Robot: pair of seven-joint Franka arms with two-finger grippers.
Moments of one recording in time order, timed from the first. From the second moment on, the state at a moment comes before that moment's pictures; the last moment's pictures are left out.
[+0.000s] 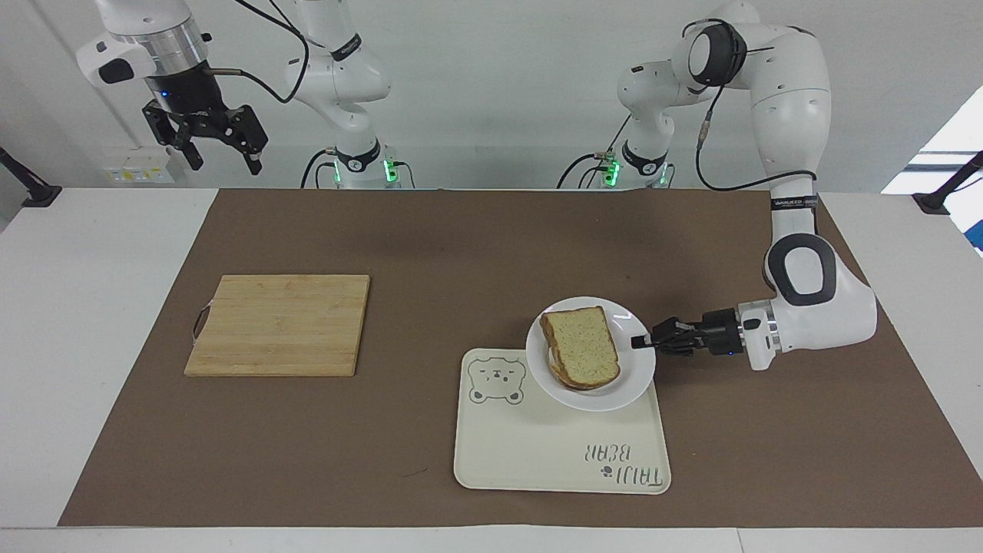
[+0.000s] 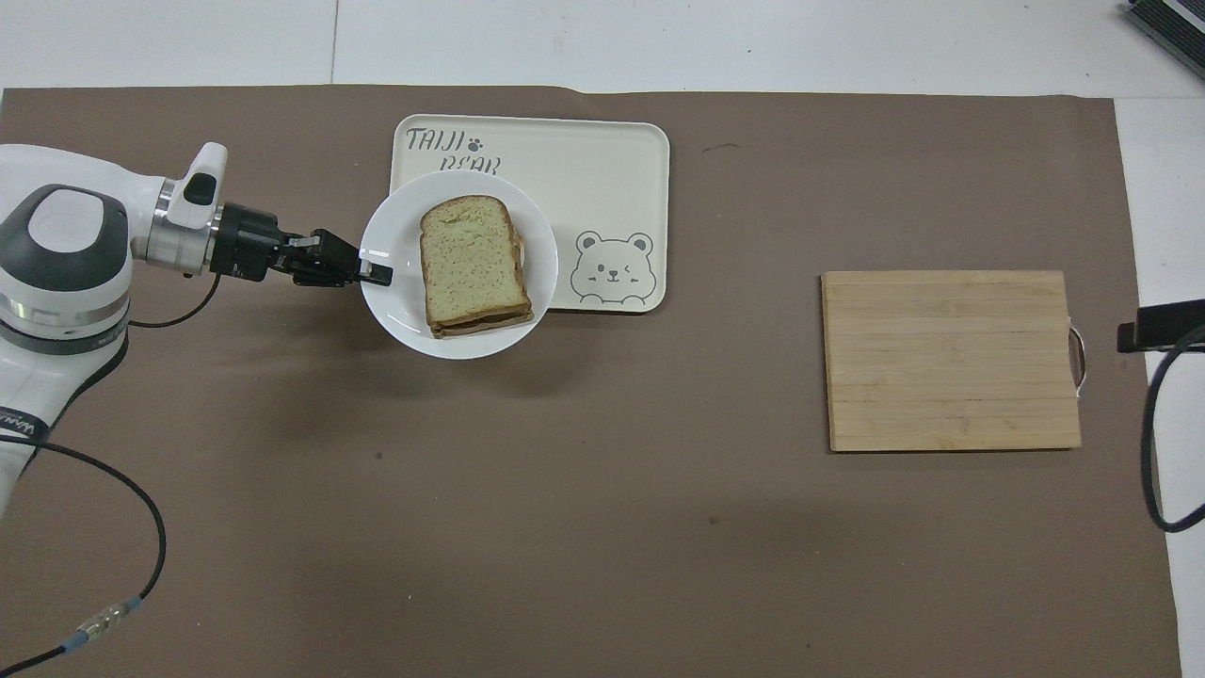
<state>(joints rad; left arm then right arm) 0.09 0.64 -0.15 -1.46 -0.96 1.74 0.41 0.04 -0.13 -0.10 -1.61 -0.01 1.54 0.08</state>
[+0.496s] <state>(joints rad) 0.05 0.73 -0.19 -1.38 -0.96 1.87 0.40 0.04 -0.11 -0.10 -1.60 -0.01 1.53 0.08</state>
